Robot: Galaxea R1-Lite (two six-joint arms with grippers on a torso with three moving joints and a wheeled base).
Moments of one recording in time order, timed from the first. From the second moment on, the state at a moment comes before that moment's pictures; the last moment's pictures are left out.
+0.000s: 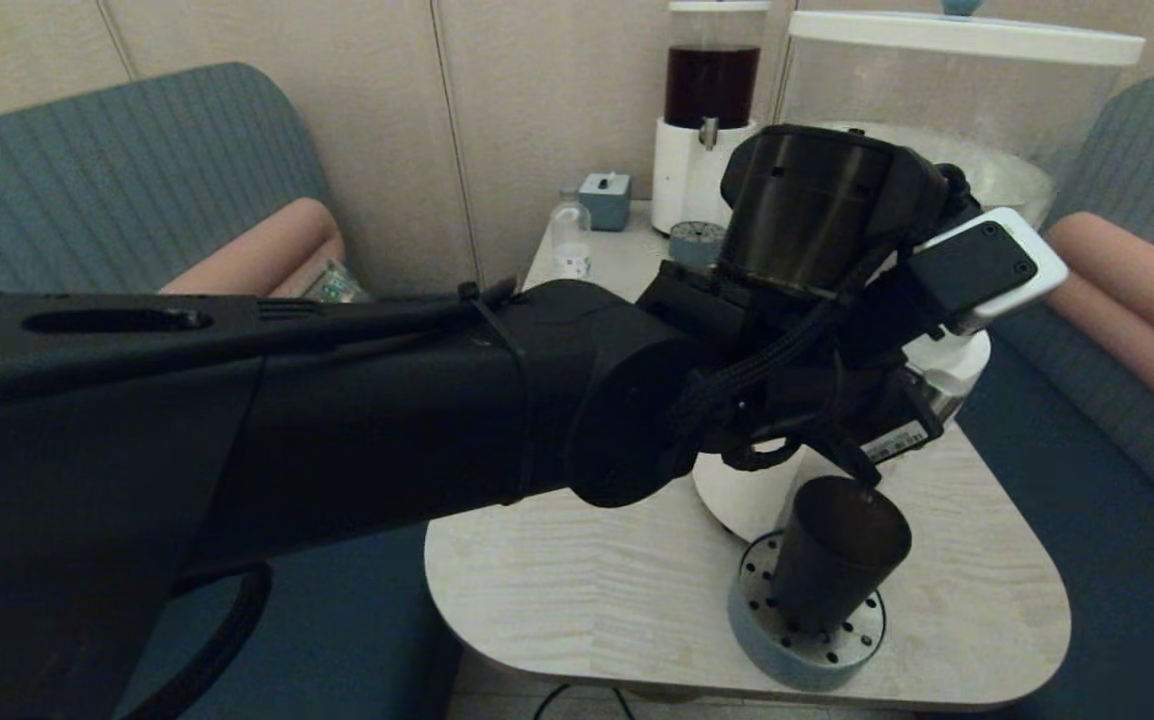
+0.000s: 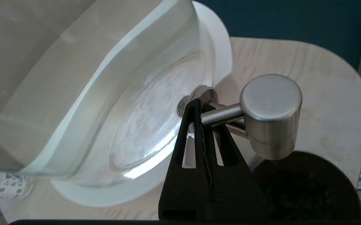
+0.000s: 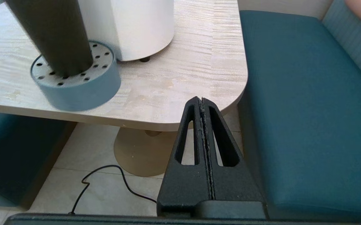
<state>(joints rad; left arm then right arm) -0.99 2.15 -1.93 0.02 0.05 0.58 0.01 0.00 0.00 0.00 -0.01 0.02</state>
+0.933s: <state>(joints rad) -1.00 2.12 -1.85 0.04 0.05 0.58 0.01 0.00 0.00 0.00 -0.01 0.02</state>
